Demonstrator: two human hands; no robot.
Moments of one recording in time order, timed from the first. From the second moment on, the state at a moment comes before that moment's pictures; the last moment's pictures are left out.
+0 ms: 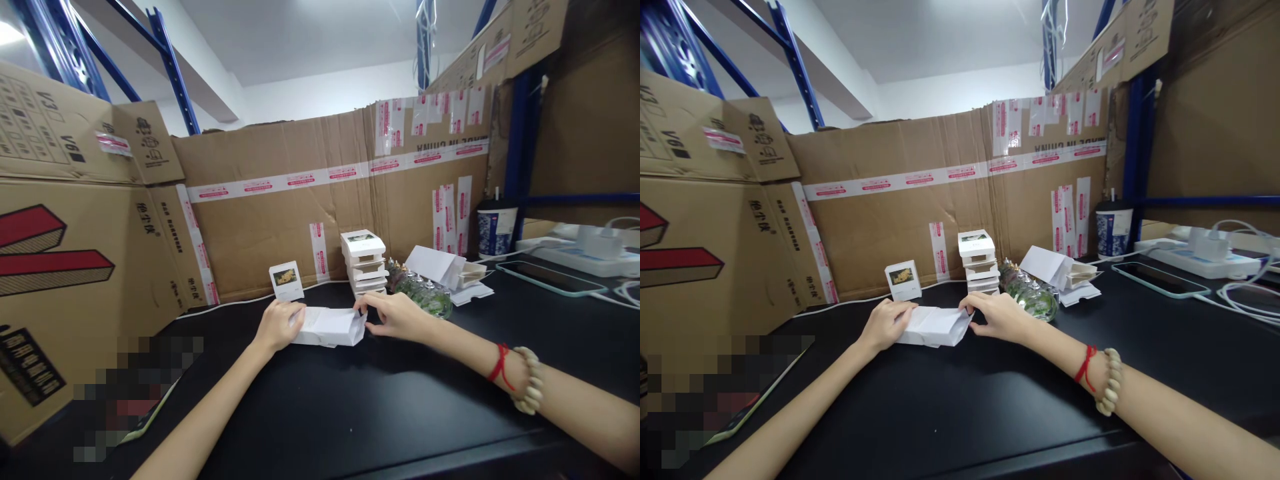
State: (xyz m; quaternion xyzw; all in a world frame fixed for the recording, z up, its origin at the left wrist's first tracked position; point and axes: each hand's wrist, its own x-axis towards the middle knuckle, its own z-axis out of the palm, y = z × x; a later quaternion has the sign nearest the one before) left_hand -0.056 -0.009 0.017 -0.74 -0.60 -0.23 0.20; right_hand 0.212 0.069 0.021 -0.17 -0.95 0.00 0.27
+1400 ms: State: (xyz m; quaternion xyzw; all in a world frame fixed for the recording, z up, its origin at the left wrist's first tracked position) left_hand -0.028 -0.012 0.018 -0.78 -0.56 -0.23 0.16; right_hand 0.202 0.045 0.022 0.02 -0.96 -0.11 0.27
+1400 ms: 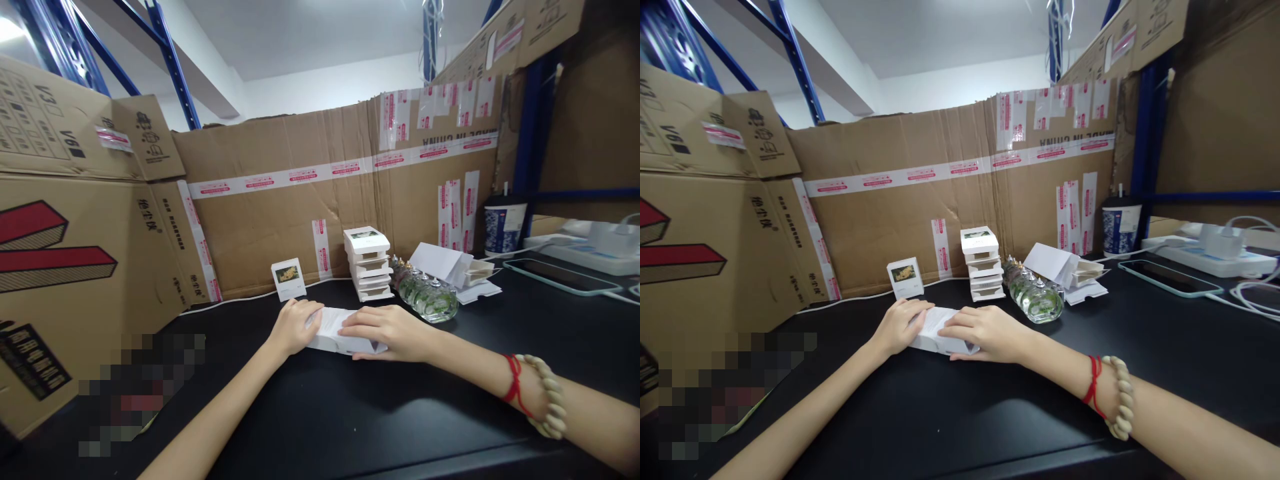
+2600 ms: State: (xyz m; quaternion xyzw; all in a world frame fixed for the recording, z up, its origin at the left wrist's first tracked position) left_hand -0.036 -0.007 0.017 -0.67 -0.72 -0.13 0.15; right_hand 0.238 0.075 0.049 -0.06 -0.69 -0.29 0.66
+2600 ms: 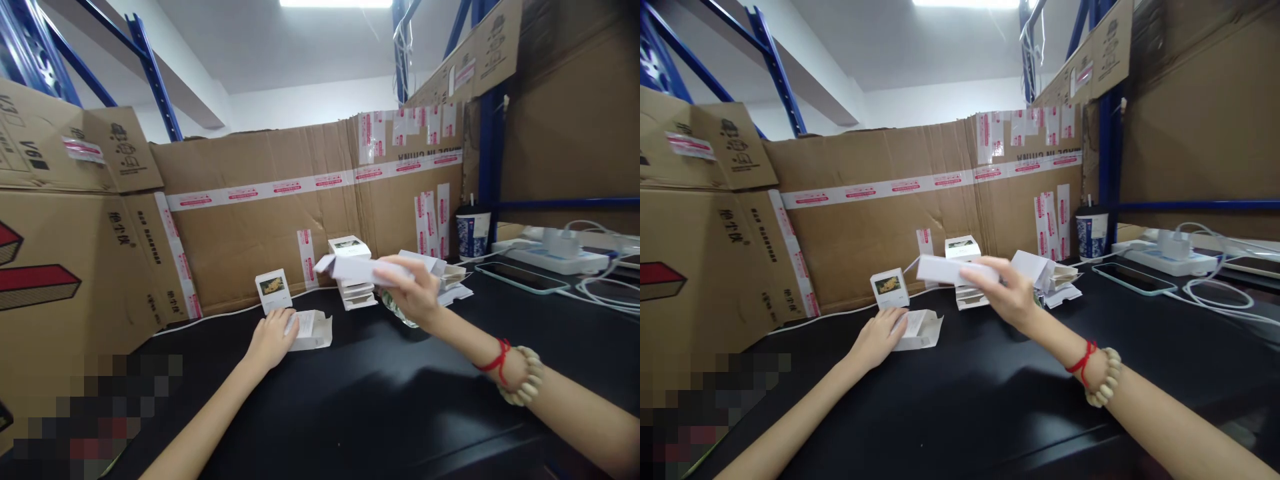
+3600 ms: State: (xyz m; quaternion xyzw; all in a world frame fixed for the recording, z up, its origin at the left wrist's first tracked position) left_hand -0.035 -0.007 0.016 -0.67 -0.71 -0.15 0.15; right_hand 0.260 0.106 0.047 -0.33 -0.61 -0.24 0.68
